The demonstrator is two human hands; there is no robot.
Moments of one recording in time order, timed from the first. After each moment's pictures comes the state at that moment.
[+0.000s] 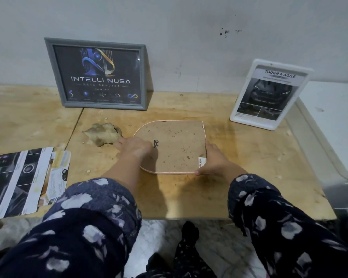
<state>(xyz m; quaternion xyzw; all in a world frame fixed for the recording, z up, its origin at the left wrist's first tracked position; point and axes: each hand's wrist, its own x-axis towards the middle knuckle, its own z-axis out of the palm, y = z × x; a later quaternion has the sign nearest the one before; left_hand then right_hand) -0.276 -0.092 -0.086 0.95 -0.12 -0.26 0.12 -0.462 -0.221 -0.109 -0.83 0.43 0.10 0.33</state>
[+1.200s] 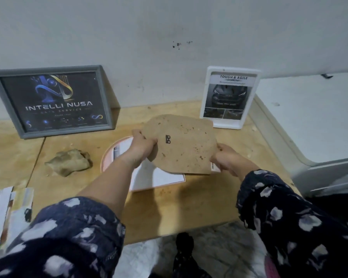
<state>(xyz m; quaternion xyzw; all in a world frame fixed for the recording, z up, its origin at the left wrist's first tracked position) -0.321 -0.165 -0.053 0.78 -0.21 -0.38 0.45 -0.532 -0.274 -0.065 -0.62 0.60 -0.03 0.51</state>
